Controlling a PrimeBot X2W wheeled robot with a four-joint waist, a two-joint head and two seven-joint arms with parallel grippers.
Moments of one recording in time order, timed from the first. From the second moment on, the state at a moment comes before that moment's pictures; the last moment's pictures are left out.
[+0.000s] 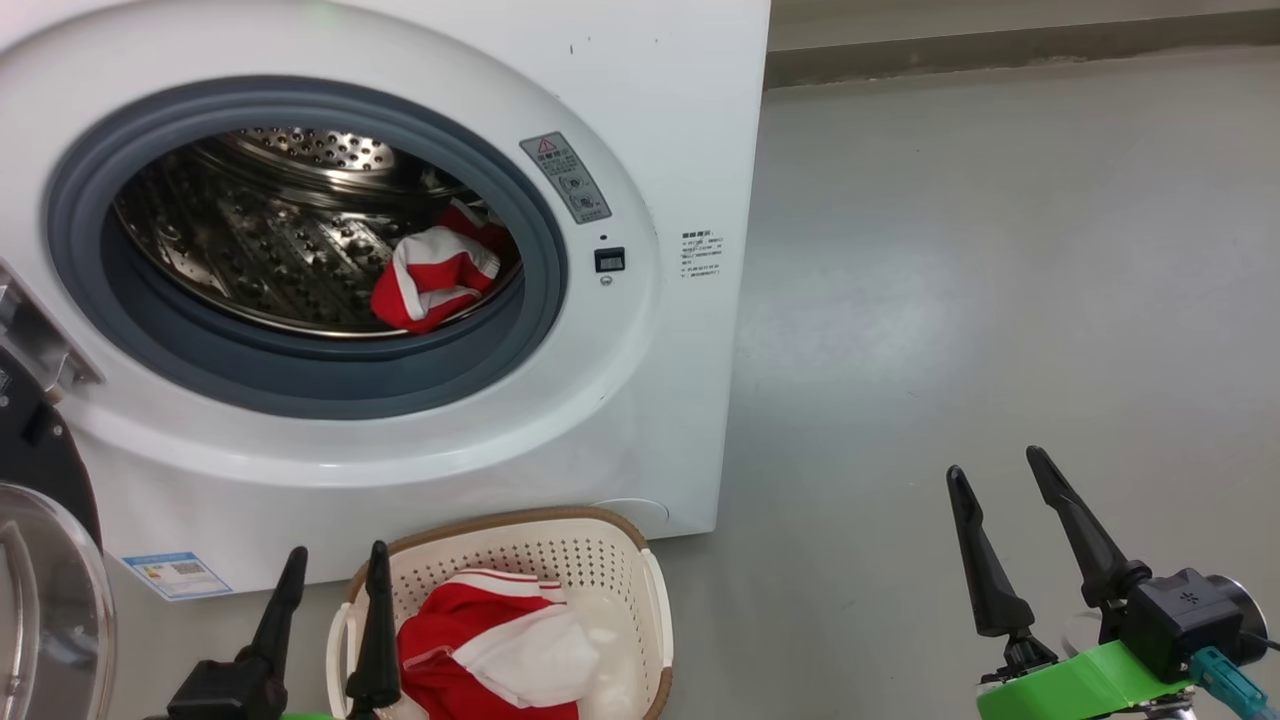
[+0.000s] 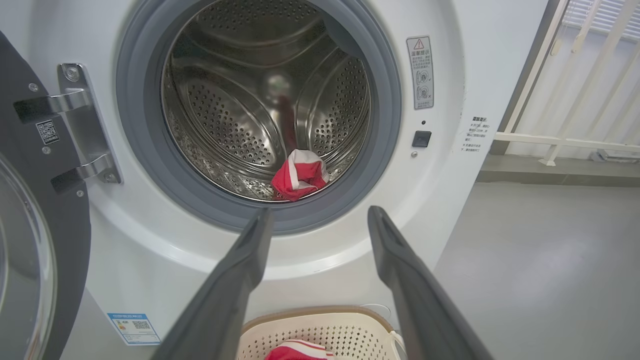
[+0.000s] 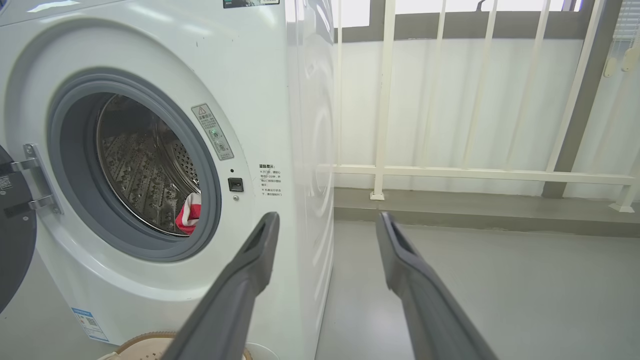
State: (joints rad) left arm -0.02 0.07 -0.06 0.18 -0.25 0.03 -0.25; right arm 0.04 -0.04 0.01 0.04 0.19 0.12 -0.26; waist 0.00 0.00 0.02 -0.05
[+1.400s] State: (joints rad) left arm -0.69 0.08 -0.05 0.50 -0.28 -0.06 -0.25; right arm -0.19 -0.06 0.08 0.01 0.17 0.12 -0.26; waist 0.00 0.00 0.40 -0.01
